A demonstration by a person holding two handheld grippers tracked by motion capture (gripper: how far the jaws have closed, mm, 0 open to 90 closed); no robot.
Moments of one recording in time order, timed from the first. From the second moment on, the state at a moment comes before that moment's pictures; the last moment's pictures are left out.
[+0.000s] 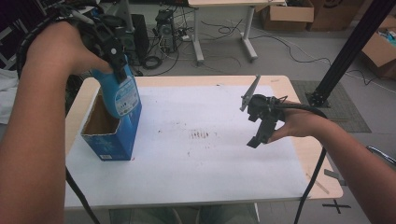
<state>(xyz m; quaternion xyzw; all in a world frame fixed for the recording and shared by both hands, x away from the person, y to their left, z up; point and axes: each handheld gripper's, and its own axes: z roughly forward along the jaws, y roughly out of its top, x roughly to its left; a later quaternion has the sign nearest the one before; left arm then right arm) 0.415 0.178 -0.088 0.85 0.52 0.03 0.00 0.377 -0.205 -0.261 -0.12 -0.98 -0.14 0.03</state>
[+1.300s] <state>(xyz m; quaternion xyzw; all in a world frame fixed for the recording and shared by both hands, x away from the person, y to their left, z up) 0.427 0.246 -0.163 0.72 0.69 0.00 -0.01 0.379 -0.214 -0.265 -0.12 -0.98 -0.13 0.03</state>
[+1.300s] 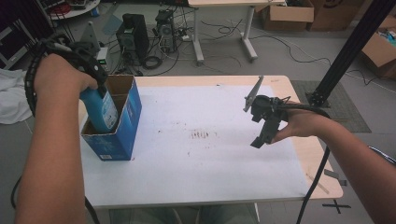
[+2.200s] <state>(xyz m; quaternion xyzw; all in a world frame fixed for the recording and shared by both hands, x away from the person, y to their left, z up) 0.438 0.247 -0.262 0.72 0.69 0.00 -0.04 0.377 -0.216 -0.268 -0.12 -0.98 -0.13 0.03</state>
